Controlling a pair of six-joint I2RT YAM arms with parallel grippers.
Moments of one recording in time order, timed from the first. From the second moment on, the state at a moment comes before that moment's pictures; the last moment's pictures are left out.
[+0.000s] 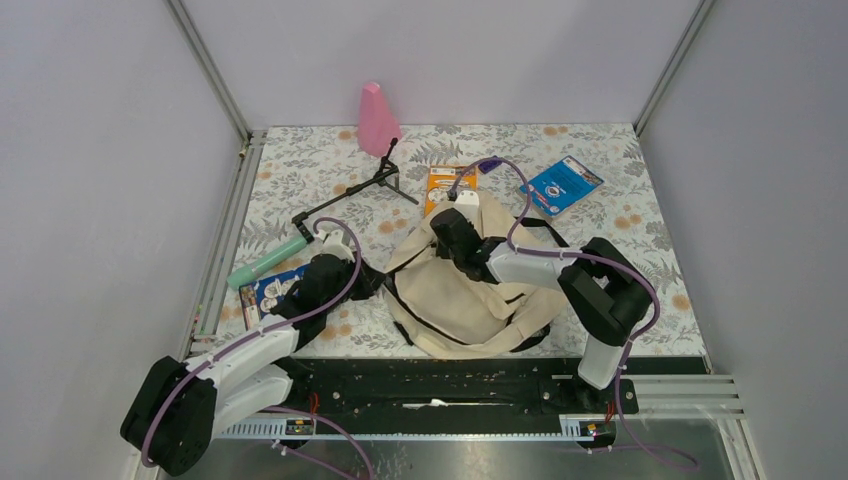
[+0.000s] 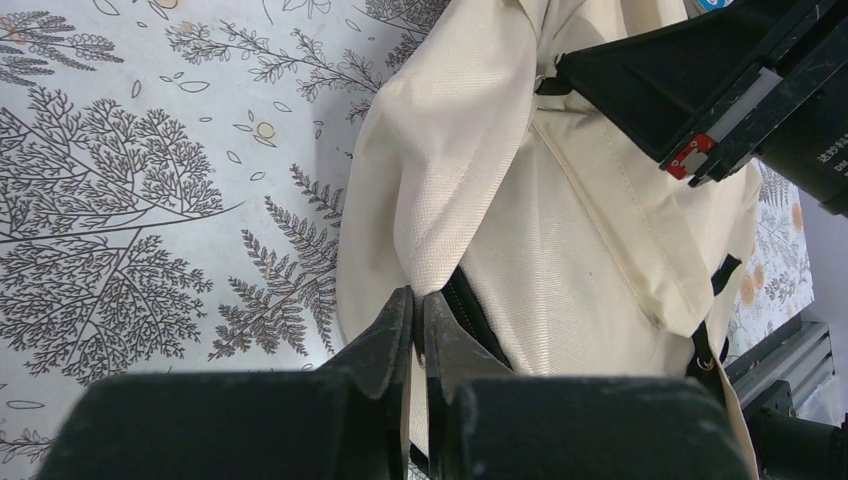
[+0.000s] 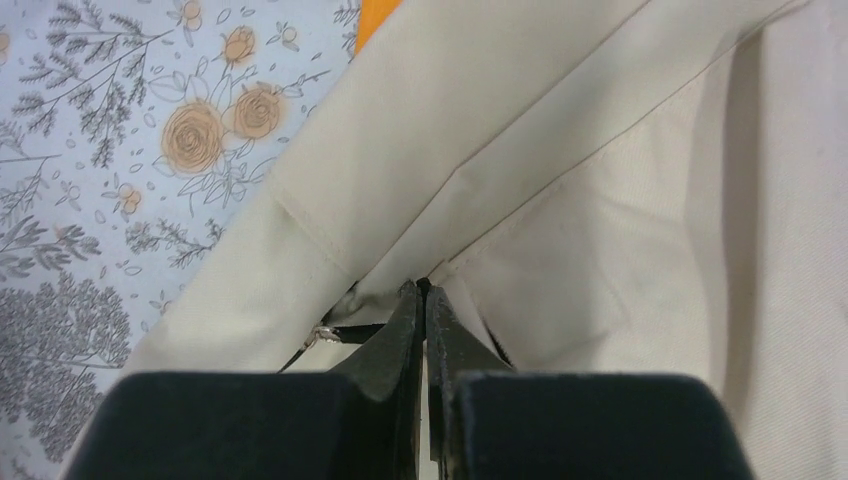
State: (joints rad) left arm -0.51 0.97 0.29 0.21 0.06 -0.67; right arm 0.82 1.79 1.01 0.05 0.46 0.66
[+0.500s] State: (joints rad) left arm -0.51 0.95 0.28 0.20 0.04 -0.67; right arm 0.77 1.79 1.05 0.03 0.47 0.56
